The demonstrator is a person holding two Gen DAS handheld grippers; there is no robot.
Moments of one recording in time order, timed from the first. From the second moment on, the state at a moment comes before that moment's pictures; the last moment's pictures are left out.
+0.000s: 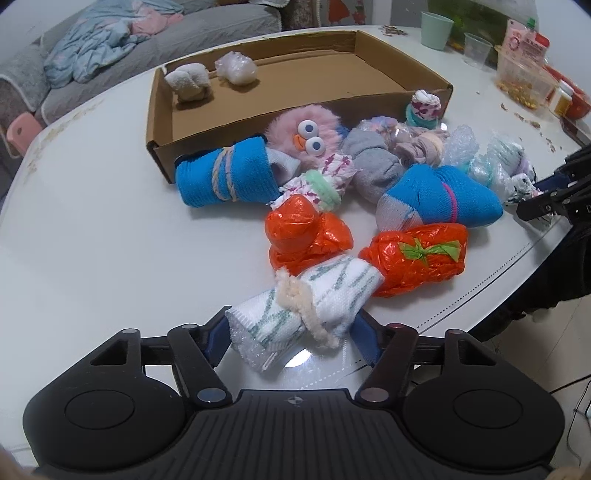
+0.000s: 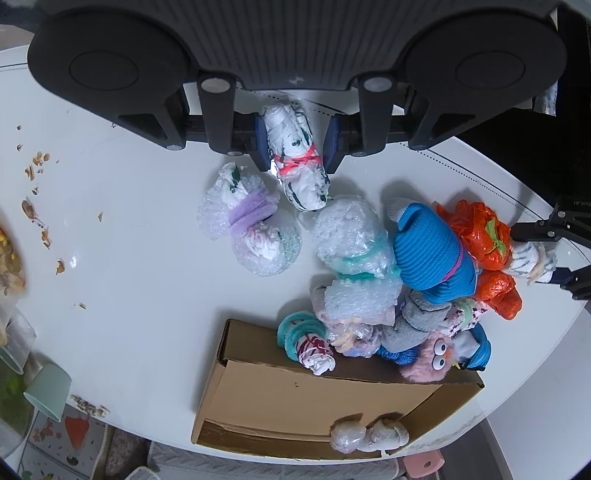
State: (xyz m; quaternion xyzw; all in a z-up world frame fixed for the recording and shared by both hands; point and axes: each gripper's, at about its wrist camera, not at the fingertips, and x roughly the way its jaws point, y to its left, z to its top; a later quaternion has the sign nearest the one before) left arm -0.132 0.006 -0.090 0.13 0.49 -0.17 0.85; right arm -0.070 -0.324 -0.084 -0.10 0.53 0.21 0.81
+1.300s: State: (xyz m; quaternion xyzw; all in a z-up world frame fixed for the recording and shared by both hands) left arm -0.080 0.042 0.011 -0.04 0.42 -0.08 0.90; right arm -0.027 -0.325 0.020 0.03 0.42 0.27 0.86
